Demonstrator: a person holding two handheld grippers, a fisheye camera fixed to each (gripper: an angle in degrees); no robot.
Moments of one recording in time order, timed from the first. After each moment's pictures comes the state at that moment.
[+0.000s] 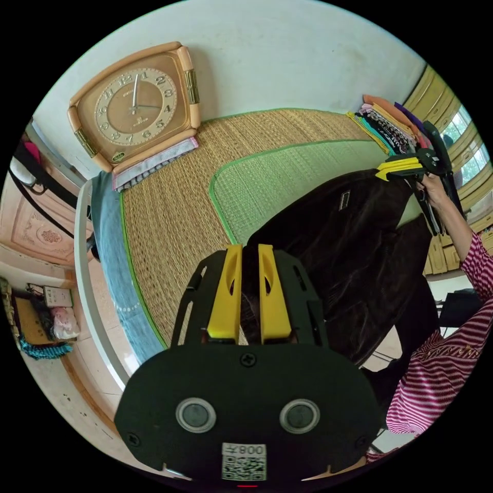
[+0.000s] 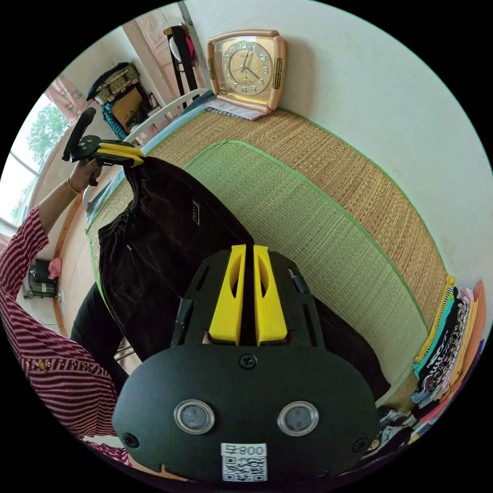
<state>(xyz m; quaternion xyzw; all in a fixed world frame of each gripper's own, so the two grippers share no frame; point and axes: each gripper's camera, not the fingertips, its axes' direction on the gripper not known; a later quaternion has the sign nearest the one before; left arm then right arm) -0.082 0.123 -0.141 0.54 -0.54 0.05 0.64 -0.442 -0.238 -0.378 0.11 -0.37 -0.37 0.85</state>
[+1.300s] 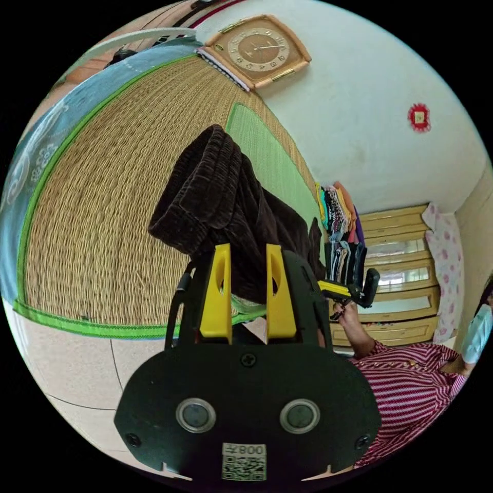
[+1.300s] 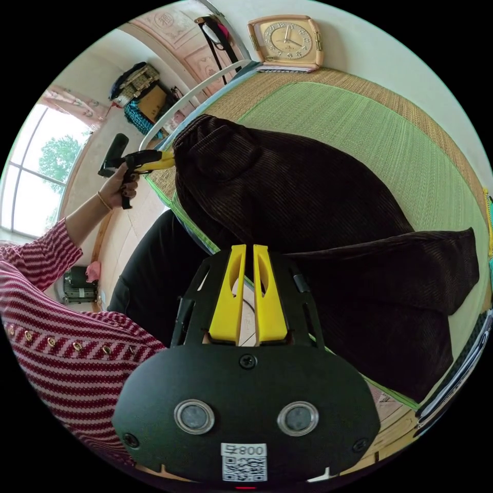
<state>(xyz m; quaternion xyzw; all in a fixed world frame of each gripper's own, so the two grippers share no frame) -0.396 -0.029 -0.043 0.69 -0.09 0.06 0.71 -0.414 0.110 -0.408 0.02 -0.46 -0.34 0.82</state>
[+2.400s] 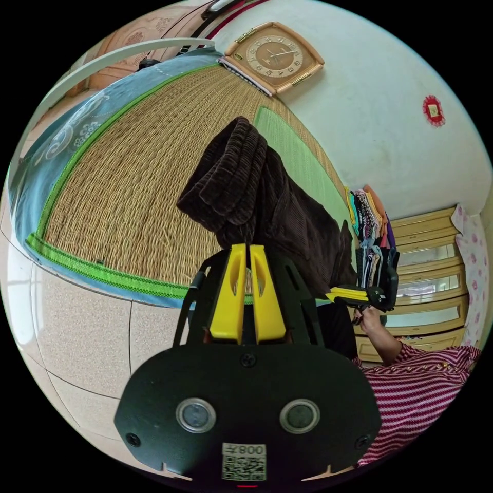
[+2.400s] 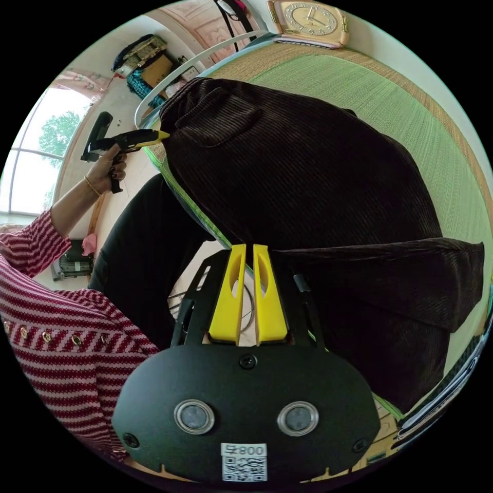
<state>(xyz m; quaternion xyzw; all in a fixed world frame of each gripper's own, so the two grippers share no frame) -0.345 -0.176 -0.029 0.72 -0.16 -0.01 0.68 -0.465 0.176 -0.352 -0.02 -0.42 -0.41 0.81</state>
